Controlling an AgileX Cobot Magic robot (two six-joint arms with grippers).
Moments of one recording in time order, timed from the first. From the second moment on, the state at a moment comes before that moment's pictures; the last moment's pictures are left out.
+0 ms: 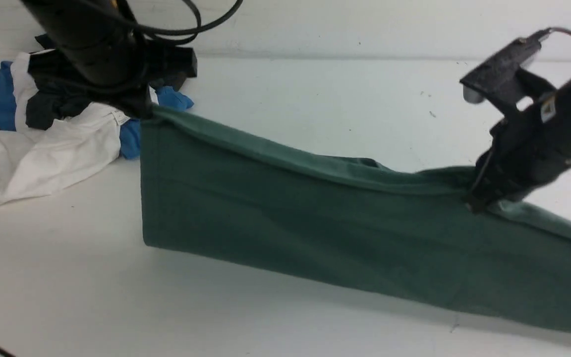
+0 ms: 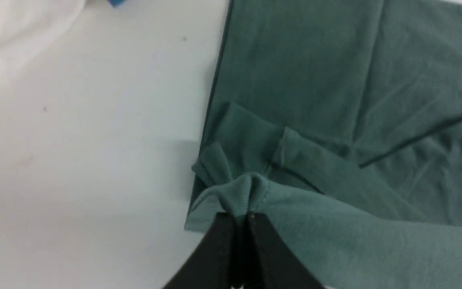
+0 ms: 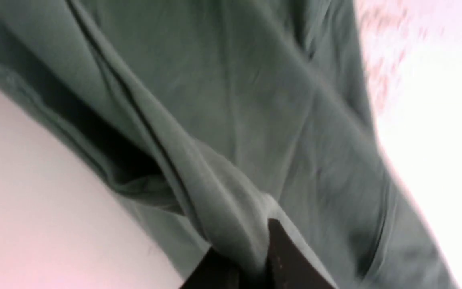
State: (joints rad) right arm 0.33 1.54 -1.31 0.01 1.06 -0.37; left arm -0.30 1.77 -1.79 0.08 1.23 -0.36
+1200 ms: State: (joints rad) right arm 0.23 2.08 -1.80 -0.14 1.10 0.05; left arm -0.23 2.55 -2.60 0.02 1.24 -0.16
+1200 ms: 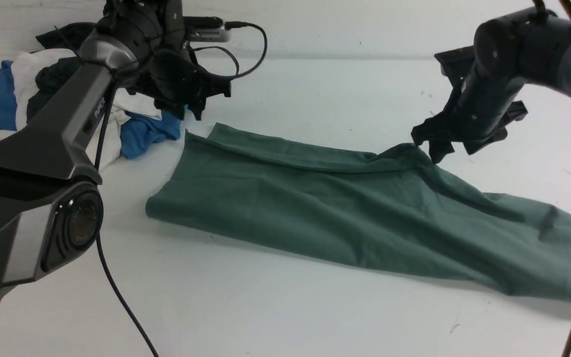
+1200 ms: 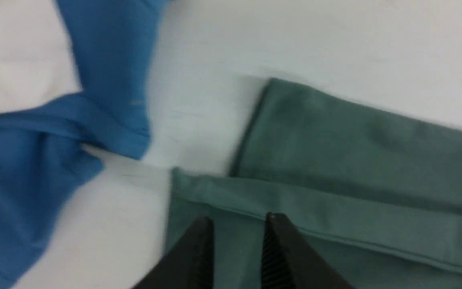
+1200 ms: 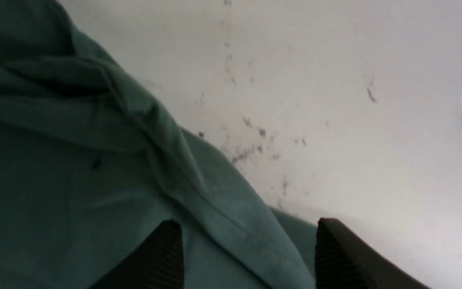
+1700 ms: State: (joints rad) right arm 0.23 2.05 -1.80 -0.03 1.18 -0.01; left arm -0.36 2.59 -2.44 0.01 1.13 -0.11
